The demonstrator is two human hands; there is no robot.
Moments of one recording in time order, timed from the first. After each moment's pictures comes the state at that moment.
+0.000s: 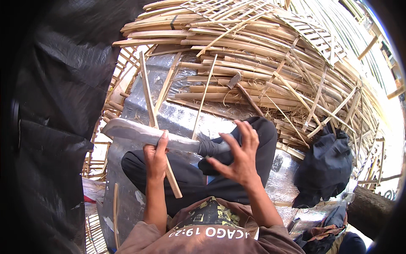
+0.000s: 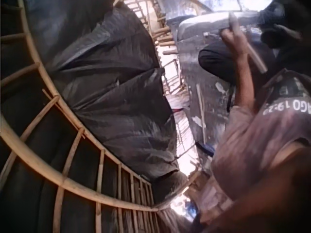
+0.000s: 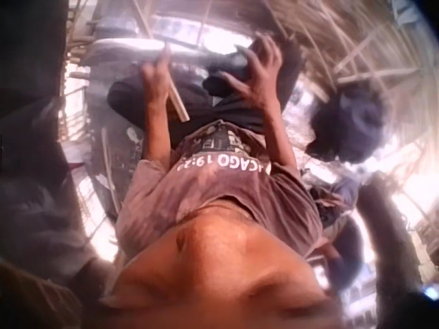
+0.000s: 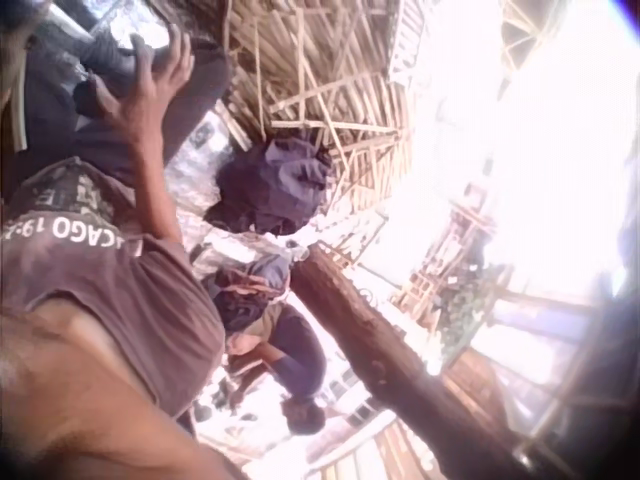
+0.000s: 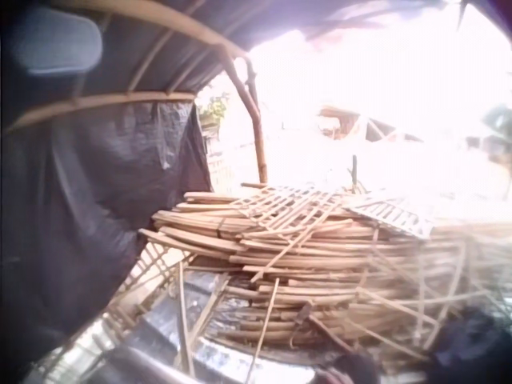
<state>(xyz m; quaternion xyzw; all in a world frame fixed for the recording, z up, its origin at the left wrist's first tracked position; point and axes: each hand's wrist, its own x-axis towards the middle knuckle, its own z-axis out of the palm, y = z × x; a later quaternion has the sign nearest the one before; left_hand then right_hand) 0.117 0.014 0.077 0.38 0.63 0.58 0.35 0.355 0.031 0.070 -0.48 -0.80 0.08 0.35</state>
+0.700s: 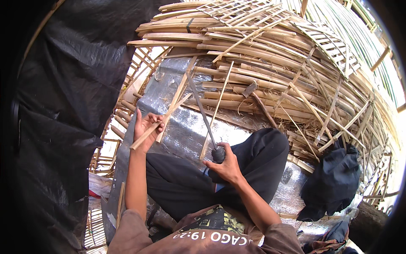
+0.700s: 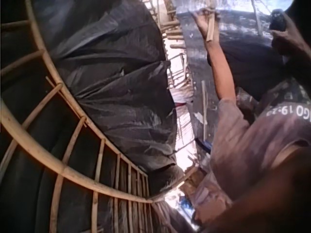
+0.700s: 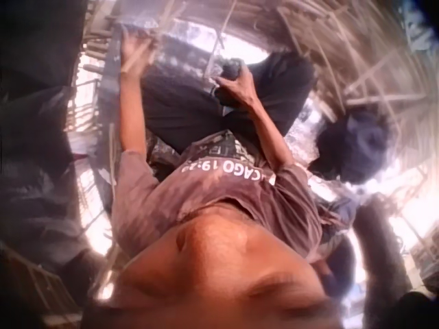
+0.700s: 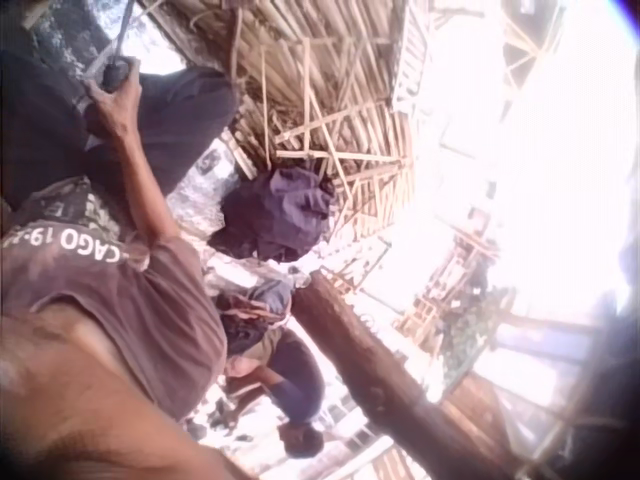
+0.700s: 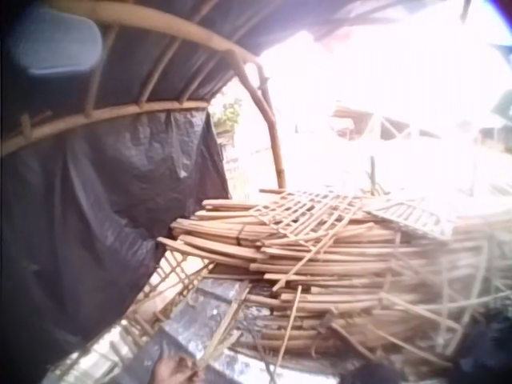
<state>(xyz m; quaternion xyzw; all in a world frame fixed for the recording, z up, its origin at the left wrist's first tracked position) -0.028 0.086 0.047 0.27 0.39 0.58 0.66 0.293 0.045 -0.007 -0.49 -0.55 0.60 0.31</state>
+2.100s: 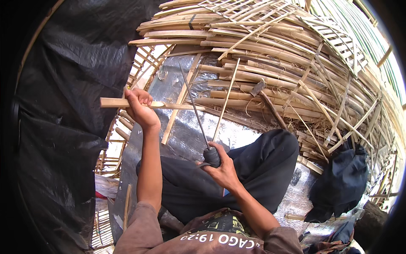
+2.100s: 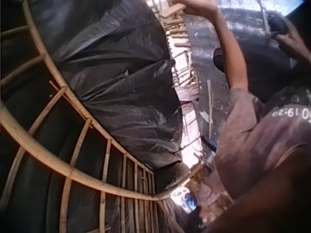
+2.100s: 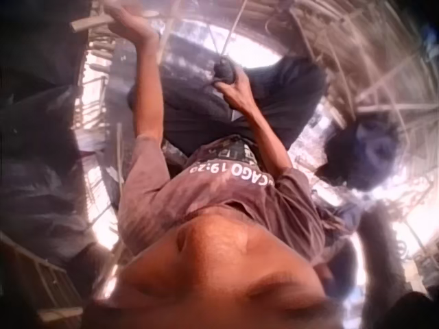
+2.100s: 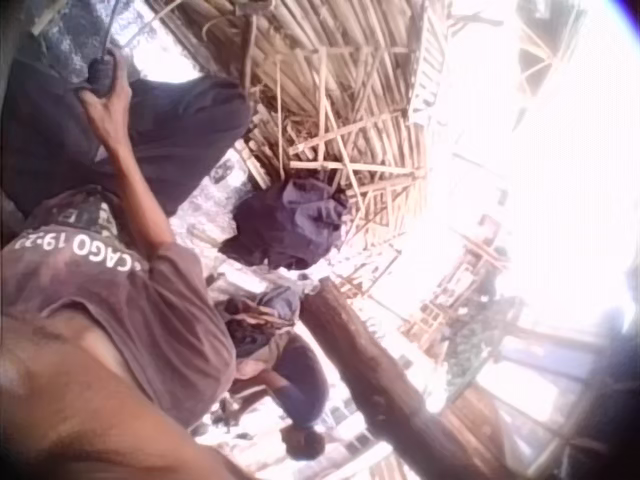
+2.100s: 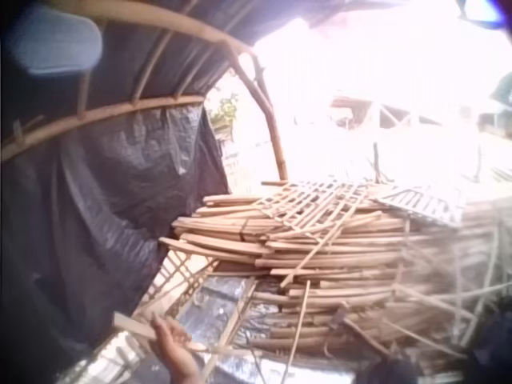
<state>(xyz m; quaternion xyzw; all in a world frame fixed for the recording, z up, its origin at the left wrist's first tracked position) 0.037 0.166 0.110 0.40 0.44 0.78 0.18 0.255 0.043 0.009 -0.43 -0.53 0.62 0.38</state>
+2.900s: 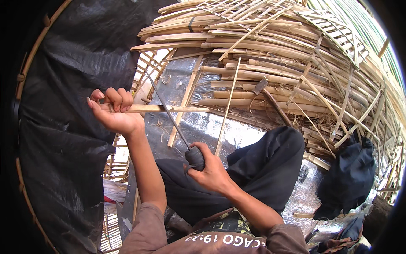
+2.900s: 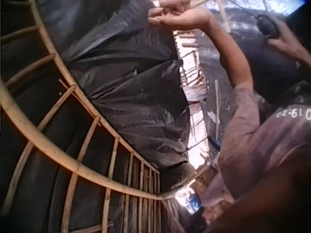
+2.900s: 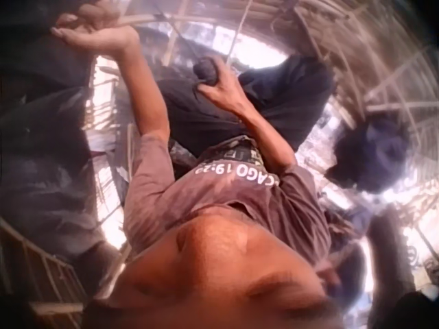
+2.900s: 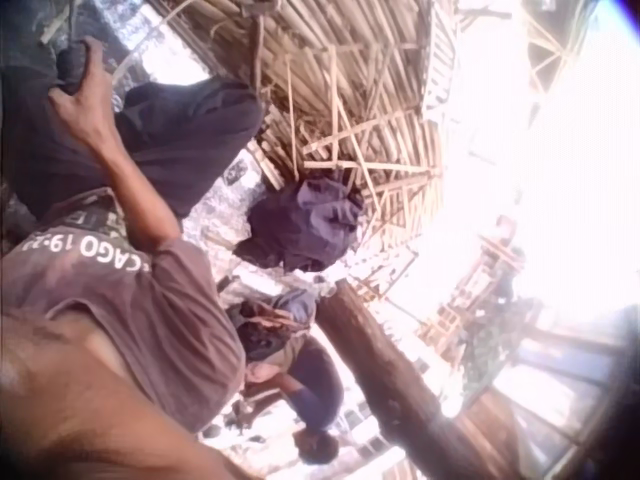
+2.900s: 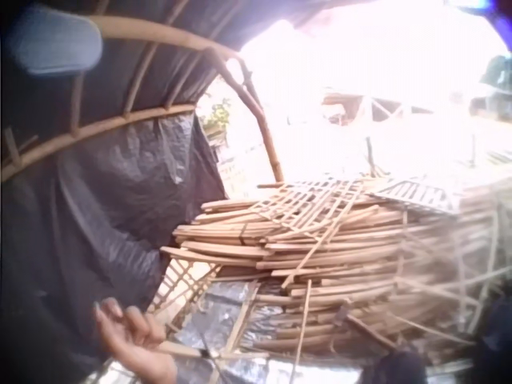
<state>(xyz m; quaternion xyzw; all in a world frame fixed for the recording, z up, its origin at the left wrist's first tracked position) 0.044 0.146 0.192 0.46 0.31 0.81 0.17 0.232 0.048 0.073 -0.37 -0.56 0.66 0.33</state>
